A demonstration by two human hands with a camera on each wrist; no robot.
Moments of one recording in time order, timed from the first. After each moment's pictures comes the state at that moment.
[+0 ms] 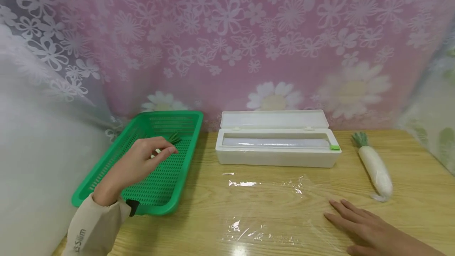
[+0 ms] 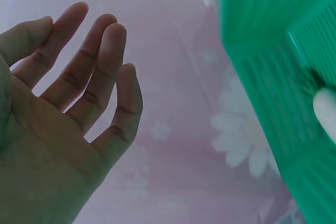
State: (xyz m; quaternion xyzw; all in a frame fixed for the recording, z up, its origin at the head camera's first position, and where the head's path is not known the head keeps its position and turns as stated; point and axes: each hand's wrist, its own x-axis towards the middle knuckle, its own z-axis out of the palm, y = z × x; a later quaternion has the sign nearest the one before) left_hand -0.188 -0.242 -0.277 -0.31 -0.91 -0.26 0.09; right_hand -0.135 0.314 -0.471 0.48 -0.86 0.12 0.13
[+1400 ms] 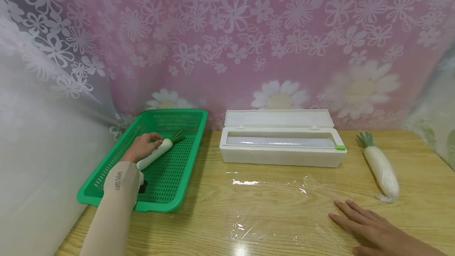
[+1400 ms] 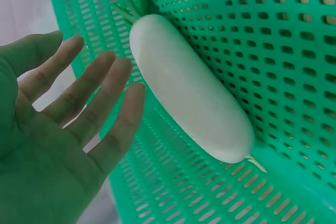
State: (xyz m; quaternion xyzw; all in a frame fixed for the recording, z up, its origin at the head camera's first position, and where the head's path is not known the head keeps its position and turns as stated) left_hand -0.279 -0.315 -0.345 -0.06 -0.95 -0.30 -0.06; right_hand -0.134 0.315 -0.481 0.47 -0.87 0.13 0.13
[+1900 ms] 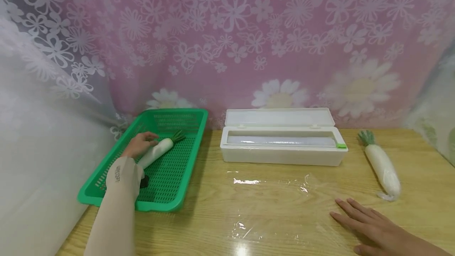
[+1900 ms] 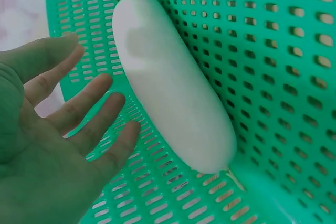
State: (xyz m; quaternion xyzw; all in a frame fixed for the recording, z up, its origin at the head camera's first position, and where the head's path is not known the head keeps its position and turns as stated) left_hand -0.290 -0.337 -0.355 -0.03 -0.94 -0.33 -0.06; right_hand -0.132 0.312 -0.480 0.47 -0.86 0.15 0.13
